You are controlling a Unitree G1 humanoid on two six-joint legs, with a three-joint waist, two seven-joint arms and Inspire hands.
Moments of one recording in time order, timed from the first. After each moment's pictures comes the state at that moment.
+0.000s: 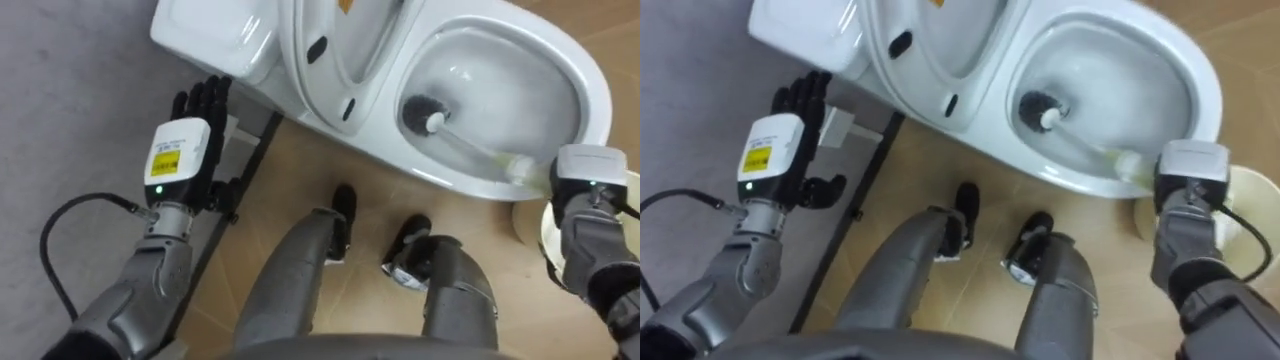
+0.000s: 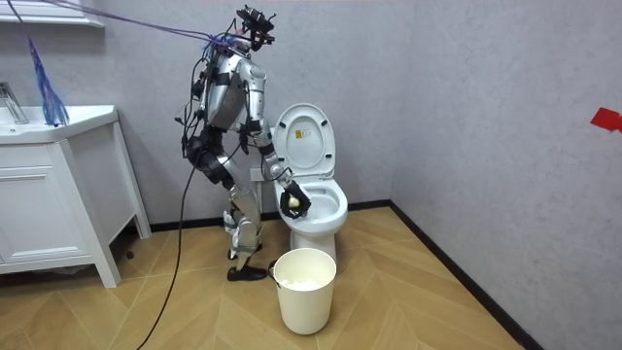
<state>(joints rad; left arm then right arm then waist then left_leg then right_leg) 0.14 0.54 -0.51 0.22 0.53 0.01 0.62 -0.17 -0.55 0.56 0.89 -0.72 0.33 -0.31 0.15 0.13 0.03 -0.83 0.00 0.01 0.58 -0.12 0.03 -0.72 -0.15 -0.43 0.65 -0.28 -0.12</state>
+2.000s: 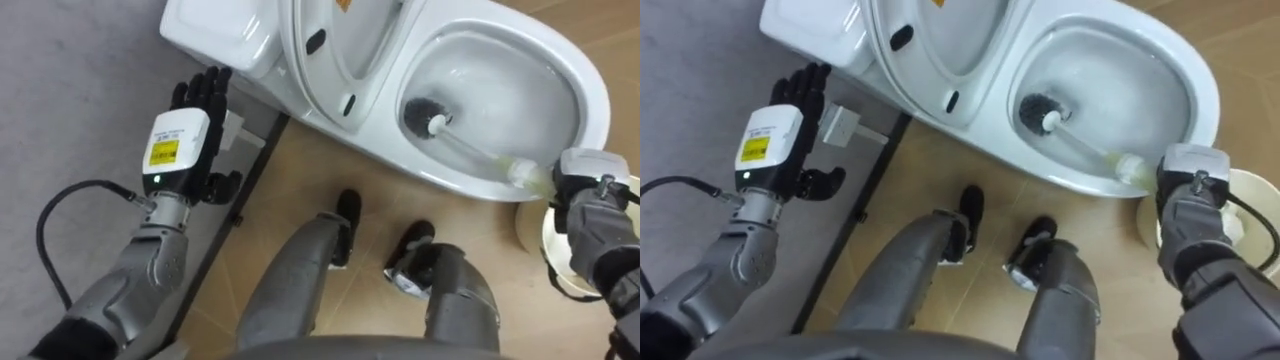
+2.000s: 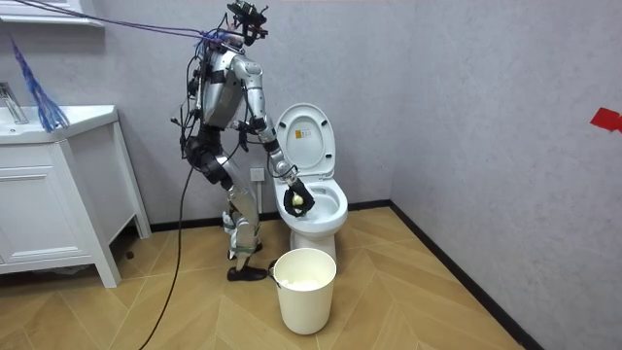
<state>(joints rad) 0.06 0.53 -0.51 0.32 0.57 -0.04 0.58 -0.31 -0.56 0.65 1.10 -0.64 0.25 -0.22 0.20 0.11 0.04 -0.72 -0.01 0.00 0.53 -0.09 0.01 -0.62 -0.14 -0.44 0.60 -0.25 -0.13</state>
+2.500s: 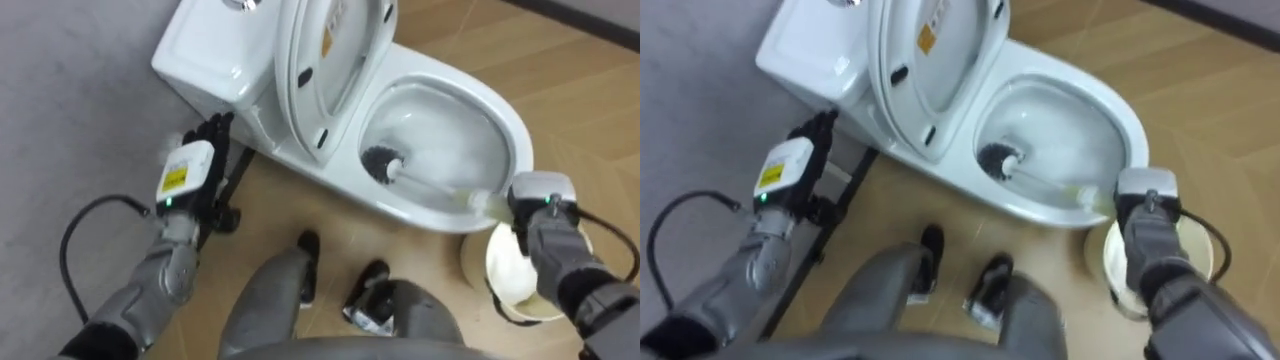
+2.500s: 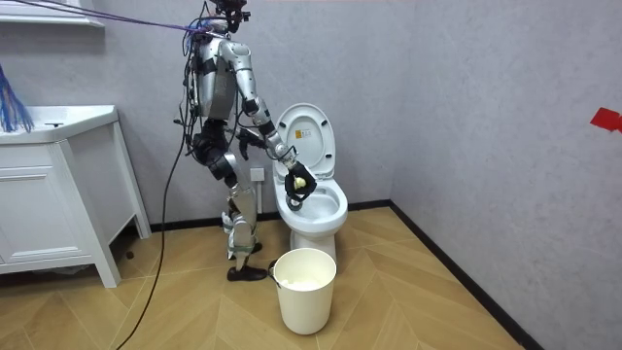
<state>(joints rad) 0.04 0.45 -0.51 0.55 0.50 -0.05 0.40 -0.25 -0.47 0.63 1.08 -0.82 0.22 -0.16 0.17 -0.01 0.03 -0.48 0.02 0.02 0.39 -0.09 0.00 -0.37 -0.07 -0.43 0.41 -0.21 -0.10</state>
